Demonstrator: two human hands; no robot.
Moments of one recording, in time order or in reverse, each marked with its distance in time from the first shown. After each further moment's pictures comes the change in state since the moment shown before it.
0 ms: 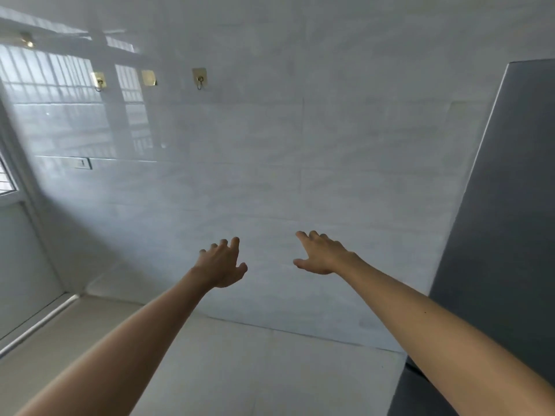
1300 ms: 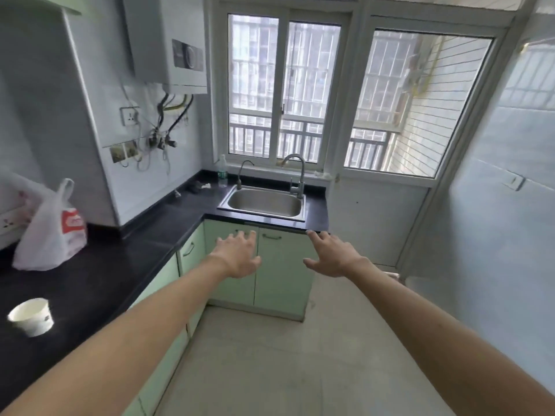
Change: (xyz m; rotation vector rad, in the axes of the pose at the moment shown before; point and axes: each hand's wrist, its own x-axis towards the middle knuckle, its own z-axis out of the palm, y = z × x) left_hand -0.329 -0.326 -0.010 -0.014 -0.093 -1.454; right_hand 0.083 -0.608 0.049 -0.072 -0.008 -1.480
